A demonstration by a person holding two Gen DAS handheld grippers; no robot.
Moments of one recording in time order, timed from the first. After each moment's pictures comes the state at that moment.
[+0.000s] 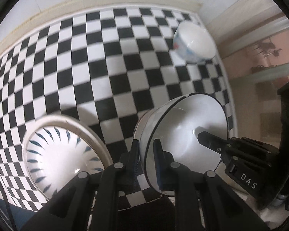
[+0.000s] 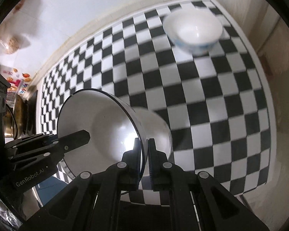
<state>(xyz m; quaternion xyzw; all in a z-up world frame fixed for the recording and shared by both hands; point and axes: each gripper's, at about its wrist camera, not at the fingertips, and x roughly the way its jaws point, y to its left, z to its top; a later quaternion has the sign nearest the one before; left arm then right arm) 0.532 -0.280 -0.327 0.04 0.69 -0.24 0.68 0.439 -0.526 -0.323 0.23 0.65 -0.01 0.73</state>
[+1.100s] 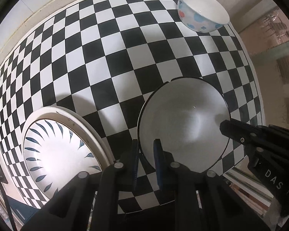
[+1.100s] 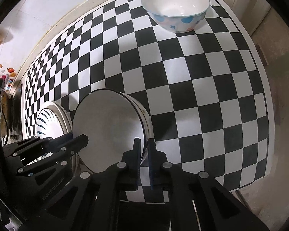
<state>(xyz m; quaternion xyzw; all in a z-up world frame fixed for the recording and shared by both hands) 0.502 -0.319 -0.366 0.13 0.70 -0.20 0.67 0.417 -0.542 -0.354 0.21 0.68 -0.04 0.70</state>
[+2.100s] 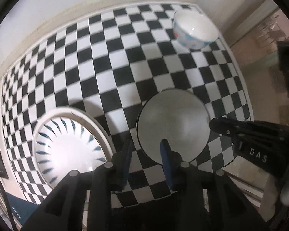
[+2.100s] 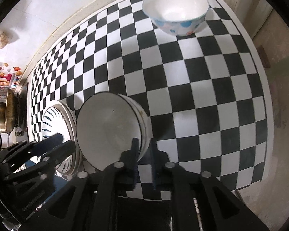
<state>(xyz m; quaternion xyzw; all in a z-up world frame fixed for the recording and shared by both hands) 0.490 -0.309 -0.311 0.12 0.66 -0.20 0.71 0.416 -0.561 -0.341 0.22 0.67 -0.02 0.71</state>
